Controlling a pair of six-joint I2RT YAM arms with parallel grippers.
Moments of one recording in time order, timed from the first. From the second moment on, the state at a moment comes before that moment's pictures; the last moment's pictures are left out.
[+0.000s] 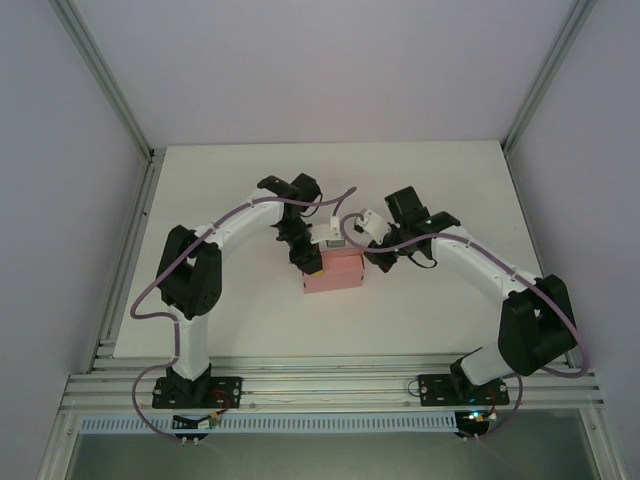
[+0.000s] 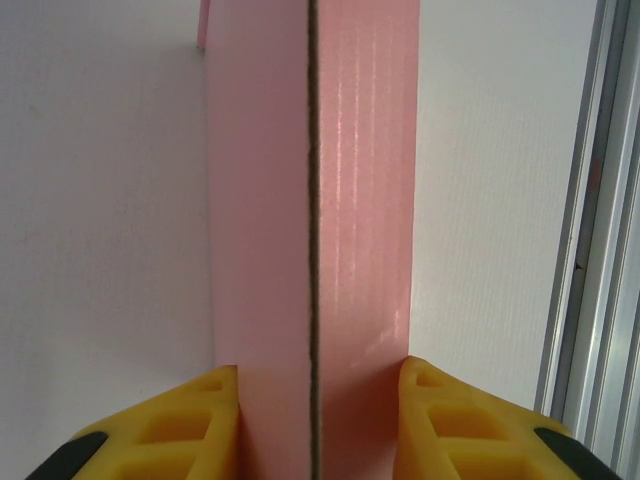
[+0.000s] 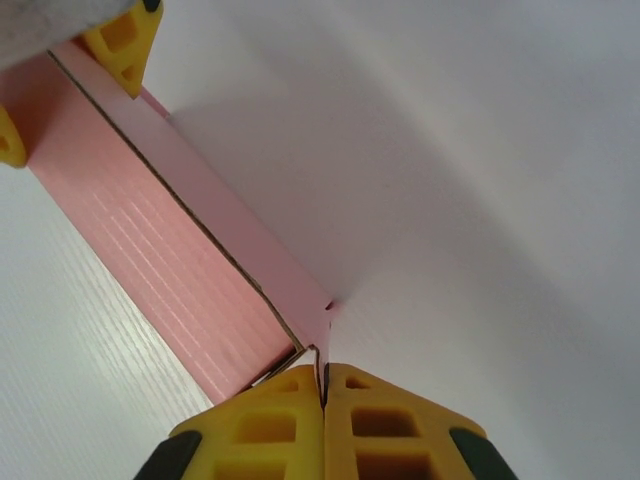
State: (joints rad) left arm -0.58 1.98 1.67 -1.21 0.48 0.78; right arm 0.49 1.47 1.08 -0.67 -0.32 -0.42
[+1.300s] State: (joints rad) left arm -0.58 1.98 1.67 -1.21 0.47 0.68; right arm 0.65 1.36 0.91 -0.43 -0.07 0.31
